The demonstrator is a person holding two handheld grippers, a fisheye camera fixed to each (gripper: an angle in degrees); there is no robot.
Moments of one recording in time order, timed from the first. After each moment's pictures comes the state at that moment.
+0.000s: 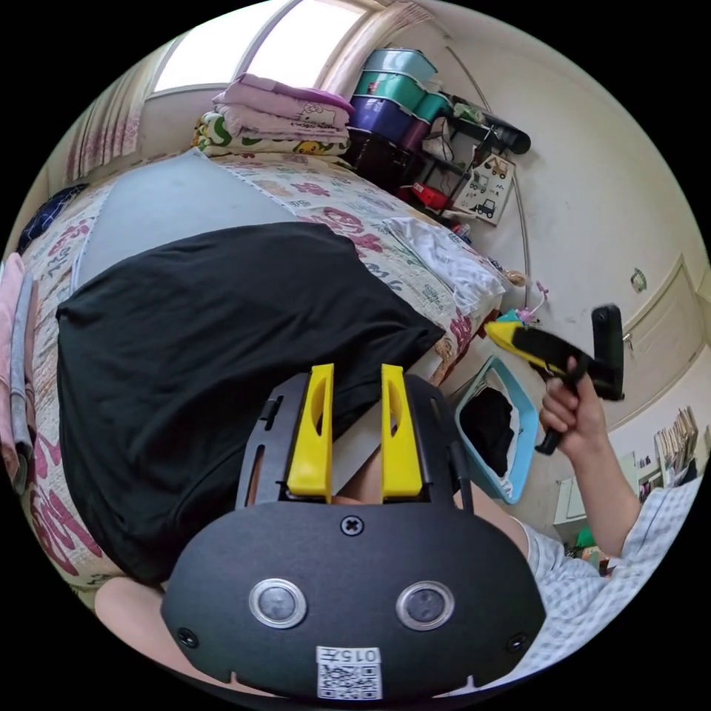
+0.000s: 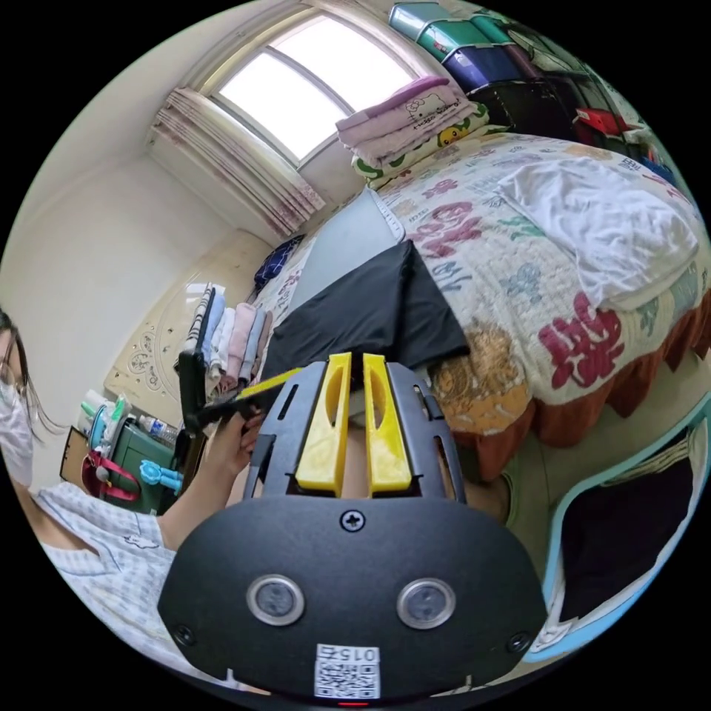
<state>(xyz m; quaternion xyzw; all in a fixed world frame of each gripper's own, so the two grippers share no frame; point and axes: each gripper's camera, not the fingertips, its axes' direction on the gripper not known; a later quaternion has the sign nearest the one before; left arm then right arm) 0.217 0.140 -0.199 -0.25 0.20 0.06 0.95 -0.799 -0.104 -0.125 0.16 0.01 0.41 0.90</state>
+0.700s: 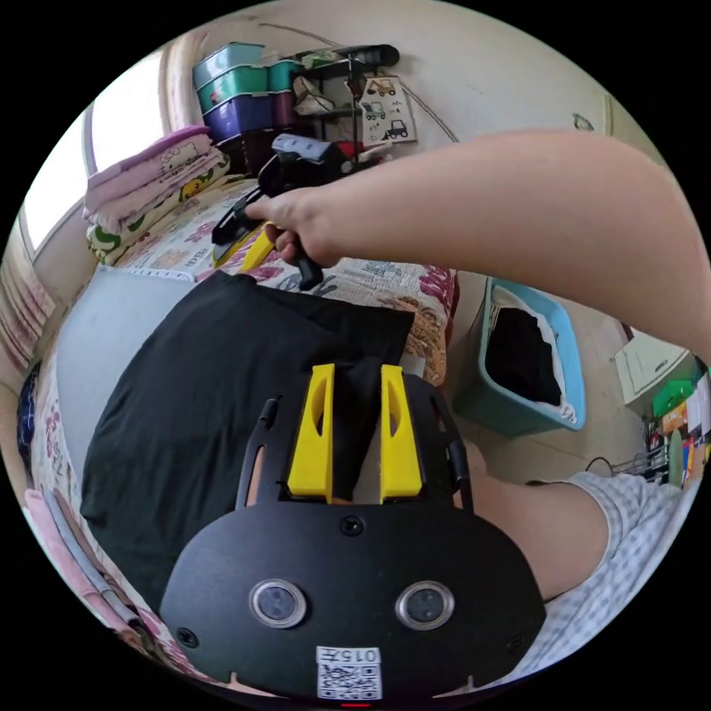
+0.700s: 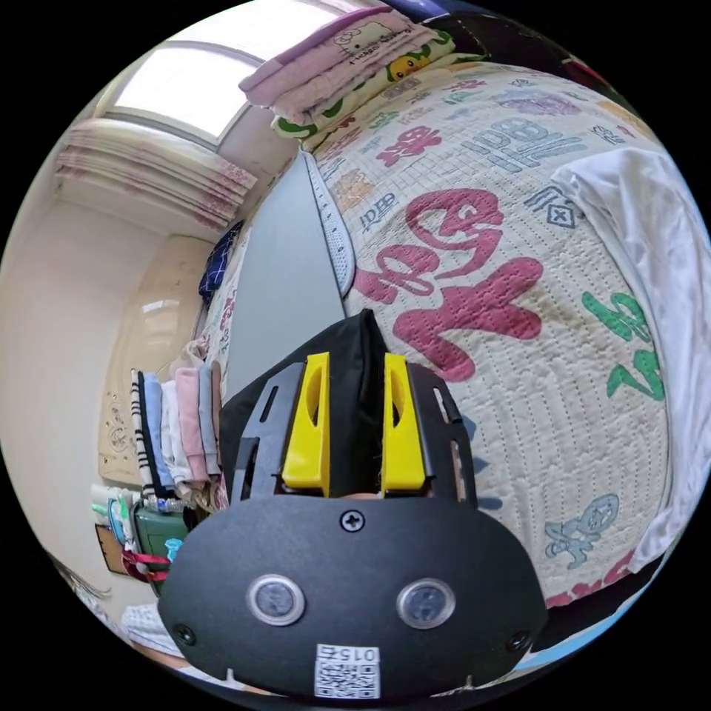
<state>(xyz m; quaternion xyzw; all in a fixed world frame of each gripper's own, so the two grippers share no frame) 0.391 0.067 -0.133 -0.25 0.19 0.31 0.90 -0.460 -0.315 0.076 0.04 -0.02 0.51 0.86</state>
